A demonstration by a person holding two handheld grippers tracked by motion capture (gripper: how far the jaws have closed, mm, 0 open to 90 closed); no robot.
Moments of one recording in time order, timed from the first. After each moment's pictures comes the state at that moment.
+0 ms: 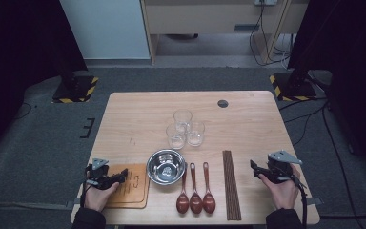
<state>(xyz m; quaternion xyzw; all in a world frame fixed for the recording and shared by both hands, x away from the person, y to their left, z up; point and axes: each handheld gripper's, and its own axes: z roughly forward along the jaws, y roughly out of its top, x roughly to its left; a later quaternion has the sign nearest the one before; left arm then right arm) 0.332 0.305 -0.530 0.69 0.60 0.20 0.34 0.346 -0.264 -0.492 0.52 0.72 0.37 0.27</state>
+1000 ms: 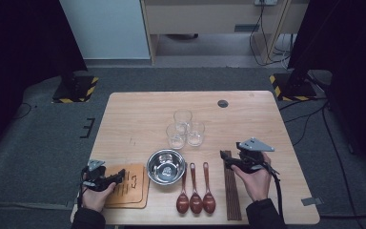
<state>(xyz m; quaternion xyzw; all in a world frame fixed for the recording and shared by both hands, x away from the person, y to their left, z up) 0.325 0.312 -0.527 0.68 0.62 0.21 0.34 0.363 -0.176 -0.452 0.44 0.74 0.45 0.23</state>
